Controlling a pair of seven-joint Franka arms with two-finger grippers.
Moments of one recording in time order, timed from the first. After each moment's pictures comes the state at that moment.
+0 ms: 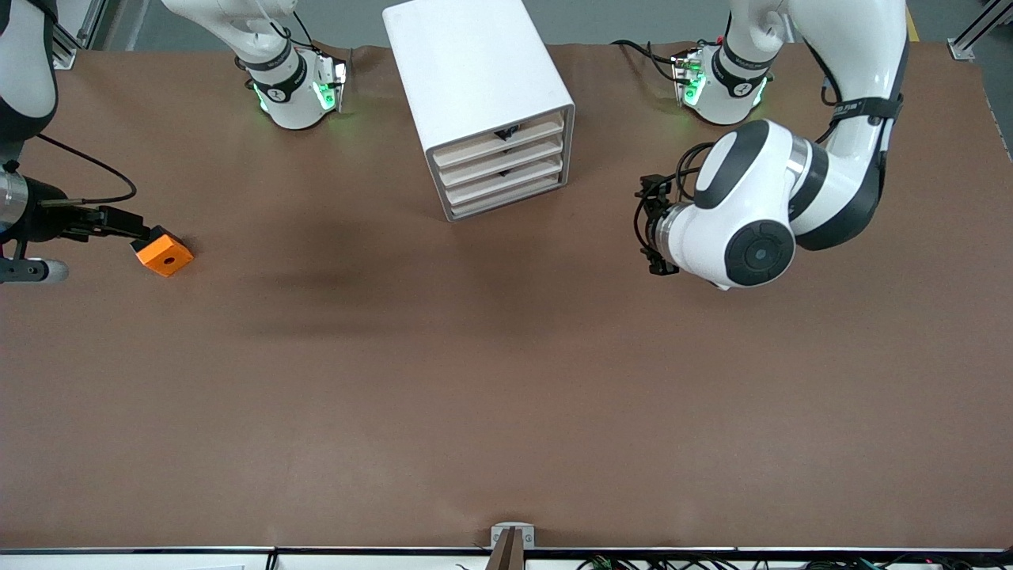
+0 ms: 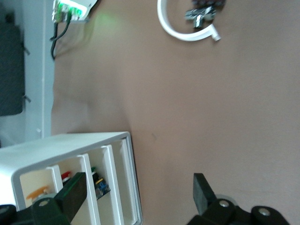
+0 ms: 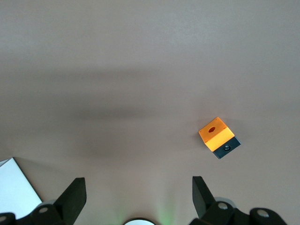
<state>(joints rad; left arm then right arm) -0.35 0.45 -0.10 -1.44 -0.31 1.41 -2.19 -0.02 0.11 -0.07 -1.62 0.00 1.52 -0.09</state>
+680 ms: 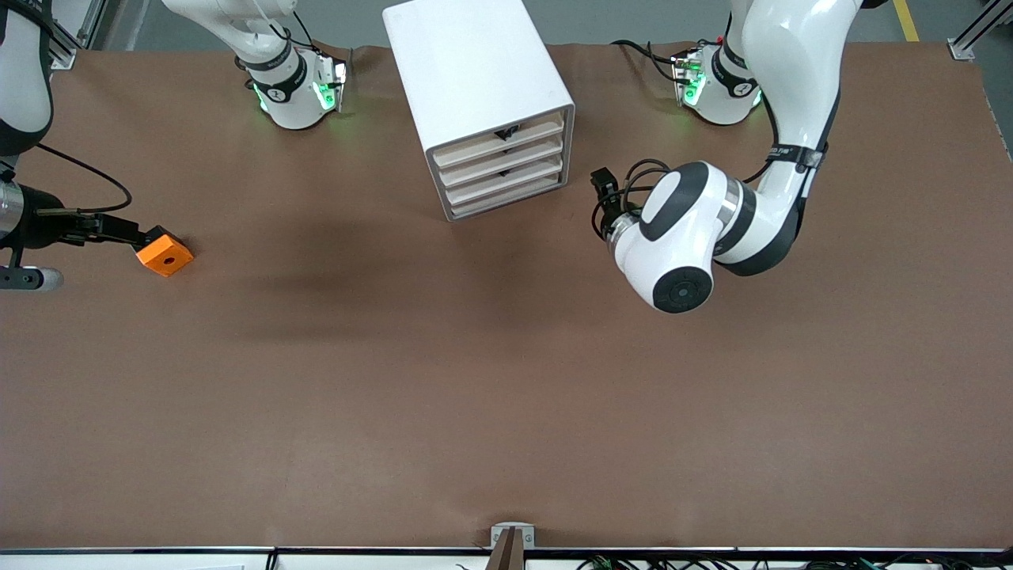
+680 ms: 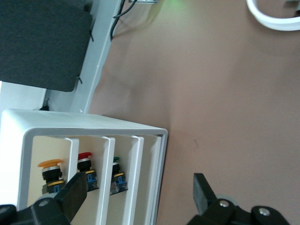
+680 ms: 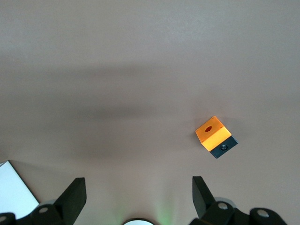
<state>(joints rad) -0.41 0.56 -0.09 -1.44 -0.46 1.33 -2.46 -0.04 0.13 -0.08 -1.61 0.00 1.52 -0.09</state>
